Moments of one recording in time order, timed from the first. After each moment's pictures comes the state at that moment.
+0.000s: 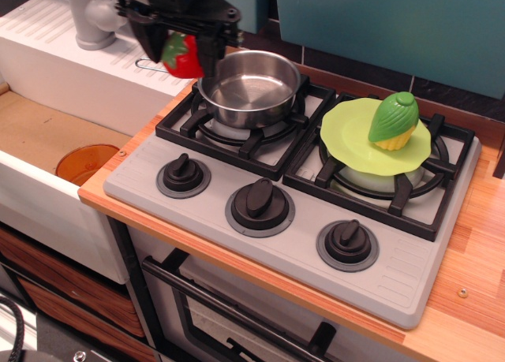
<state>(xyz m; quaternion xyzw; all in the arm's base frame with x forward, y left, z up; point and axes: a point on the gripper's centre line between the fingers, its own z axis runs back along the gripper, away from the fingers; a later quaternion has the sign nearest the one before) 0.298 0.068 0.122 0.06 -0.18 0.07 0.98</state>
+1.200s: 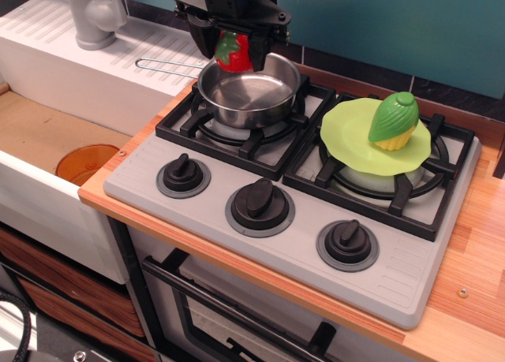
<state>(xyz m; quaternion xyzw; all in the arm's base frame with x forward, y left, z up) 0.349 0.059 0.100 0.05 -0.22 0.07 0.97</state>
